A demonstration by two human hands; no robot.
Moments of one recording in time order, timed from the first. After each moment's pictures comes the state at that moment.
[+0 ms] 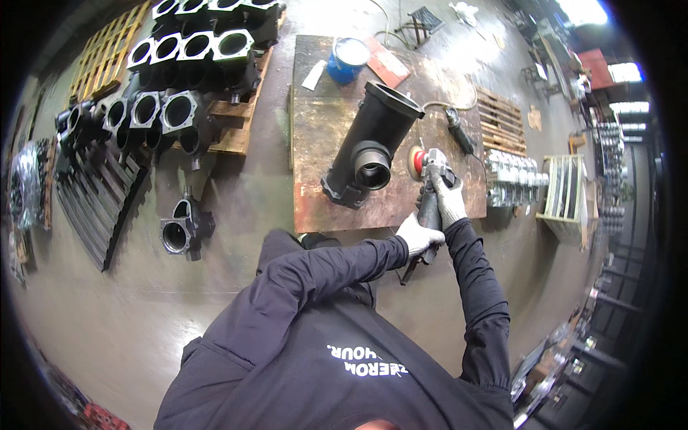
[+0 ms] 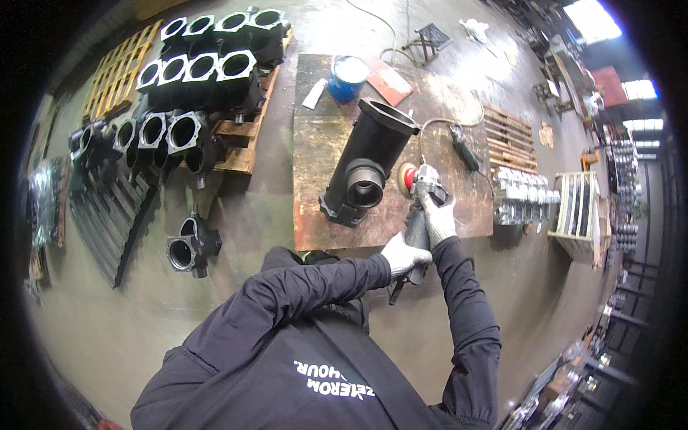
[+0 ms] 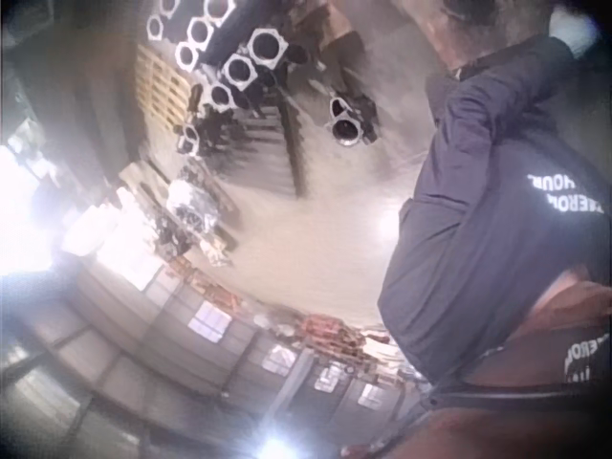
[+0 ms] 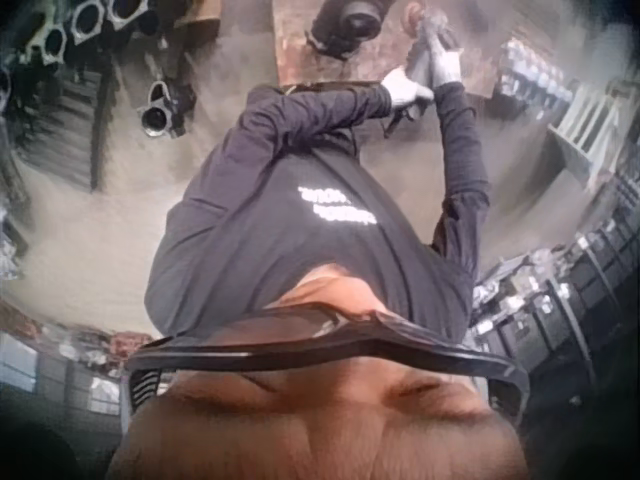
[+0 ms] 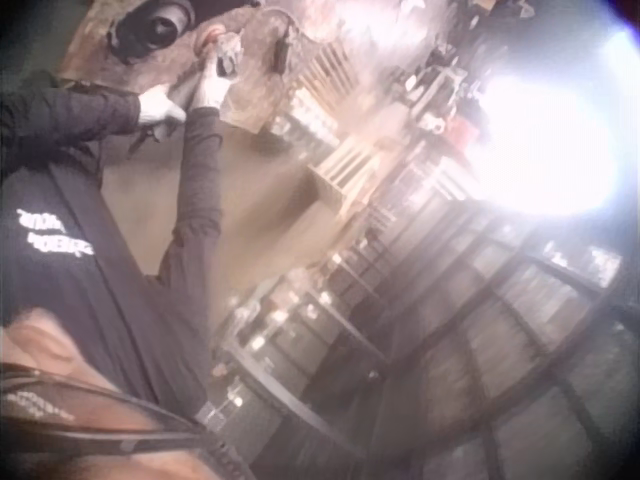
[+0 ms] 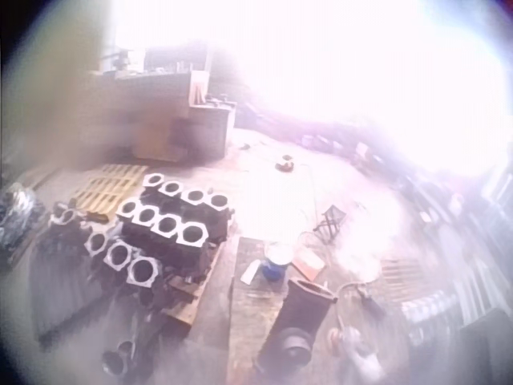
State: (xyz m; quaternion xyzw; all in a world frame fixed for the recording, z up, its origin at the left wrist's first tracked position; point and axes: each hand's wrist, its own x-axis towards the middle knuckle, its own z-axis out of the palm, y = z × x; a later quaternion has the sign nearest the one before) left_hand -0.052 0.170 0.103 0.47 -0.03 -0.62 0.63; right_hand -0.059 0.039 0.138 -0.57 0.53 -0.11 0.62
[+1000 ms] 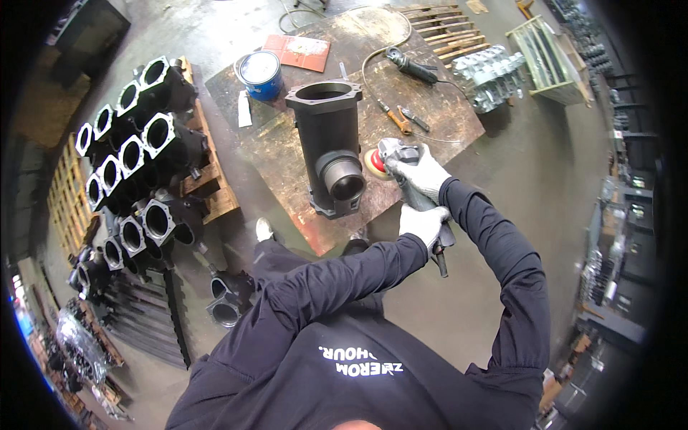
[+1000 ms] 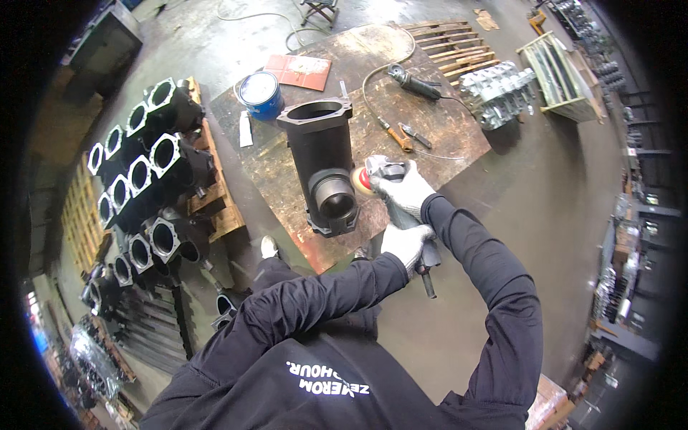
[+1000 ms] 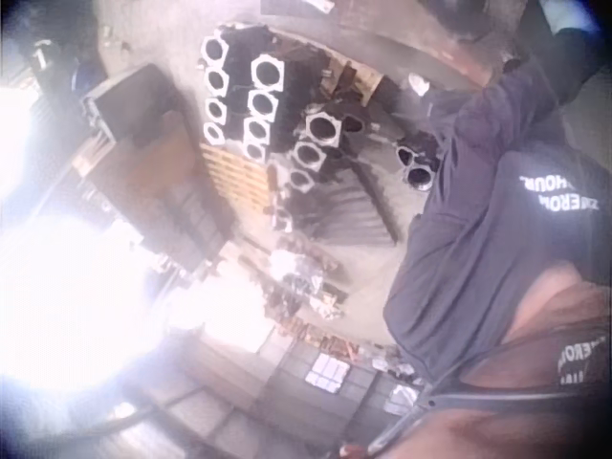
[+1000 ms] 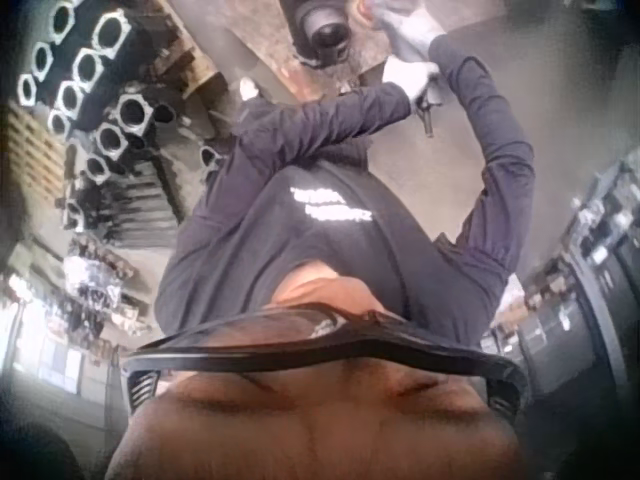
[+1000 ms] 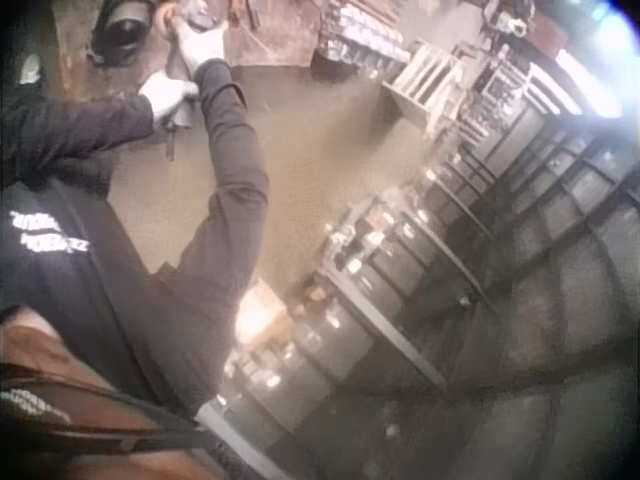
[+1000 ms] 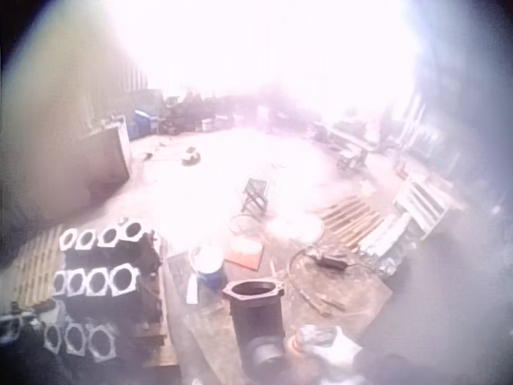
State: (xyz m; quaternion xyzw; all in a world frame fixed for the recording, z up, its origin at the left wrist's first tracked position) left_hand -0.034 0.132 0.142 0.53 0.05 -0.68 0.51; right_hand -0.049 0.008 0.133 -0.65 0.57 0.04 0.49
